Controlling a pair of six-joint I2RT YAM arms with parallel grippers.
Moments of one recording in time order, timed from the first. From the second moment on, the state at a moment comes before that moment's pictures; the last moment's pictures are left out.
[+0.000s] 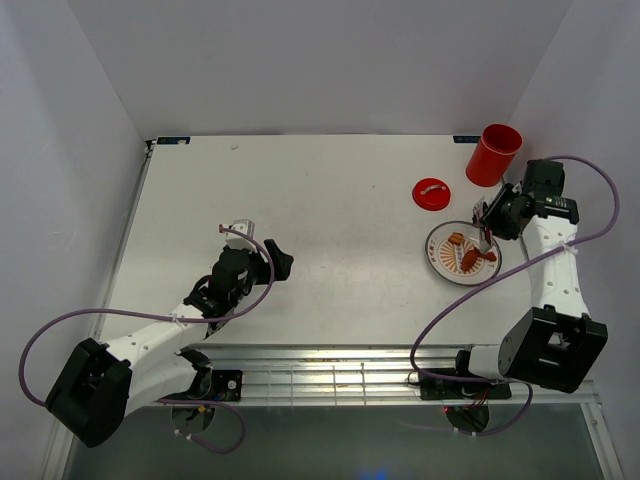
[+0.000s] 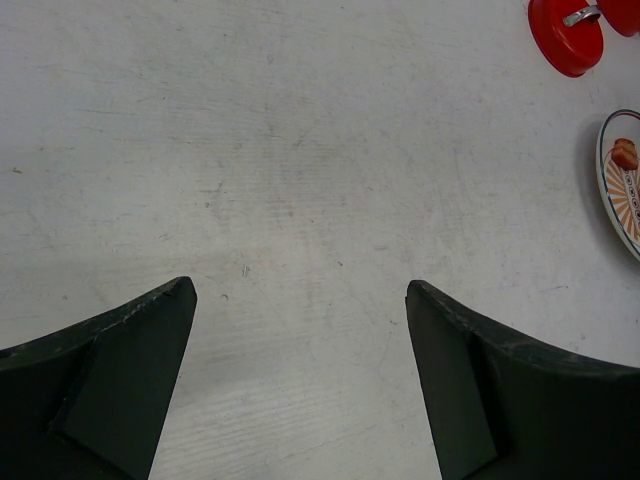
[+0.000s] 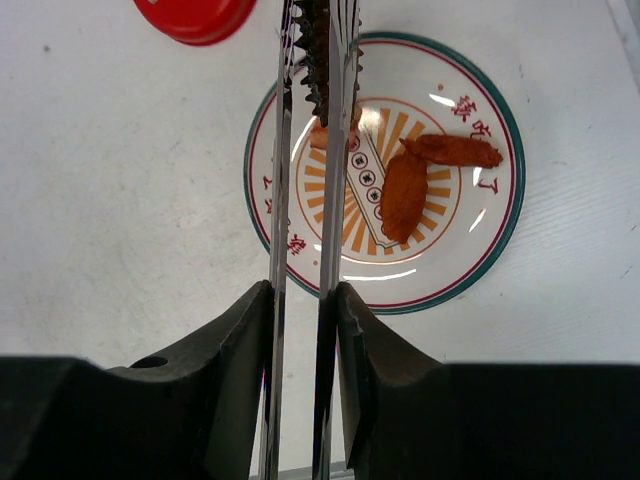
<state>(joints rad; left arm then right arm) -0.59 1.03 0.35 0.30 -0.18 -0.56 -0.24 1.31 1.20 -0.83 -0.14 0.35</state>
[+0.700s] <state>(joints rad) -0.59 1.03 0.35 0.30 -0.13 -0.56 -0.24 1.63 1.81 -0.72 -0.01 0.27</state>
